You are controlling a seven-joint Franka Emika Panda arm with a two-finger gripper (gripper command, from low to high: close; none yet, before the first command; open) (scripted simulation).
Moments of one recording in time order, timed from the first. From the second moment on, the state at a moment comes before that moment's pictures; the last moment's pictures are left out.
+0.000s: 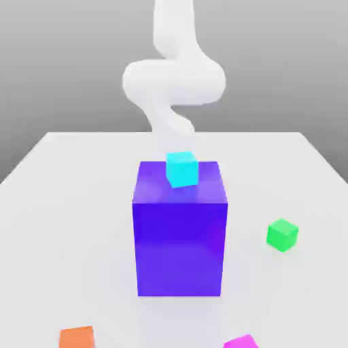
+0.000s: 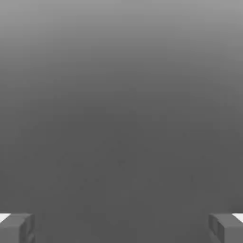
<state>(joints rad) 0.01 -0.71 0.00 -2.30 0.00 2.33 0.79</state>
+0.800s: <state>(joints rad) 0.11 0.17 0.06 -2.26 -0.03 2.57 0.67</state>
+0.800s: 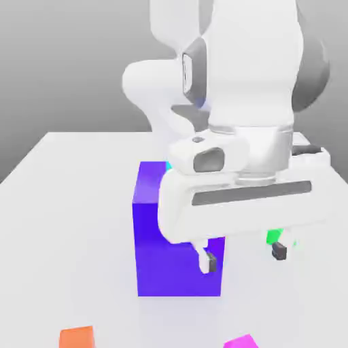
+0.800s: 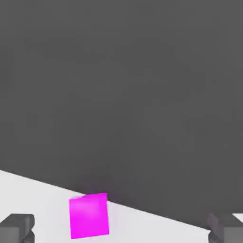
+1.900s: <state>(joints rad) 0.35 -0.02 0.36 -2.65 0.22 2.64 0.47</state>
